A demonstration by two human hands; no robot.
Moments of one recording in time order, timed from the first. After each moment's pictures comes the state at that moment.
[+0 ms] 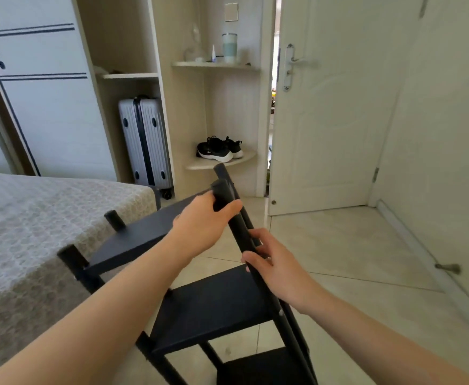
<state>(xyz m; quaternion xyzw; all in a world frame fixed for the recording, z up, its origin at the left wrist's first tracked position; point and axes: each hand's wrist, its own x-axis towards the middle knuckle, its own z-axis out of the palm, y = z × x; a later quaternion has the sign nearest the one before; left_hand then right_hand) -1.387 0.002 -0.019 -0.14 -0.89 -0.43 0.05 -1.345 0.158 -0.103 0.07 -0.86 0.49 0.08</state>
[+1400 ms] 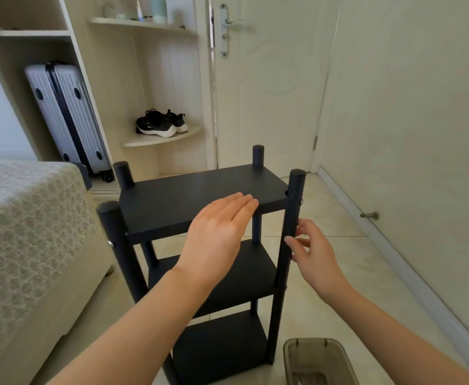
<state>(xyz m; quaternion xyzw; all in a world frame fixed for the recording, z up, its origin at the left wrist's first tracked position) -1.319 0.112 -0.115 -0.46 -0.79 -0.18 0.36 -1.265 0.299 -0.181 -0.17 -0.82 0.48 0.27</state>
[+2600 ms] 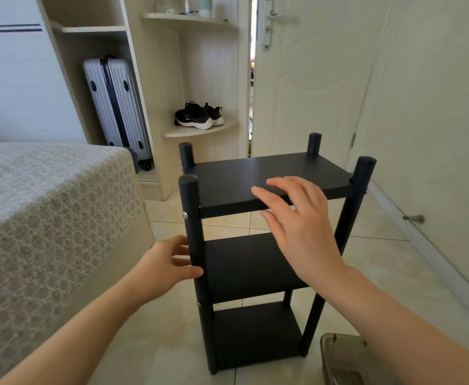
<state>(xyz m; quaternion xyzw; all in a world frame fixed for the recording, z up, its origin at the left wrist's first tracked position) -1.337 -0.056 -0.167 -0.13 -0.88 -0.43 -0.13 -1.274 0.183 -0.133 0.09 -0.88 0.07 0.45</state>
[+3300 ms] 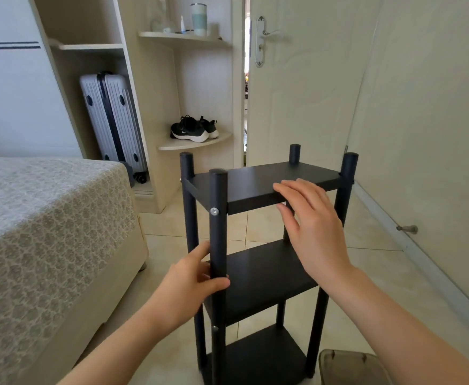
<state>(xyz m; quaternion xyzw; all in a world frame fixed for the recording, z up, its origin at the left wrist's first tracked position) -1.315 -0.020 -0.161 -0.23 -0.85 -0.47 -0.08 -1.285 0.209 -0.123 0.04 -0.87 0.13 0.47</state>
